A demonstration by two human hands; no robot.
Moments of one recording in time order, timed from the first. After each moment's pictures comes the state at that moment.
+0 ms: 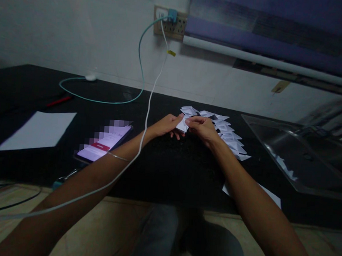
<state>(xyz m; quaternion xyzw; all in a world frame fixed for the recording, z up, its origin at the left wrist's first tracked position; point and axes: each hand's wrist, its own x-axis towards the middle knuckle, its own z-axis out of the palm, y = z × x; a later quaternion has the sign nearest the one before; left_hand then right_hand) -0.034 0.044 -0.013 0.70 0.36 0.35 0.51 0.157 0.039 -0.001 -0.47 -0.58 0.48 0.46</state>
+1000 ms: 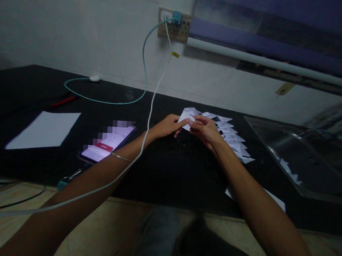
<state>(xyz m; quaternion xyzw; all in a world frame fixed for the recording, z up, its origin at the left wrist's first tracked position) -0.039 0.038 -0.011 0.76 0.35 0.38 0.40 0.151 0.031 0.004 -0.44 -0.53 0.54 0.48</state>
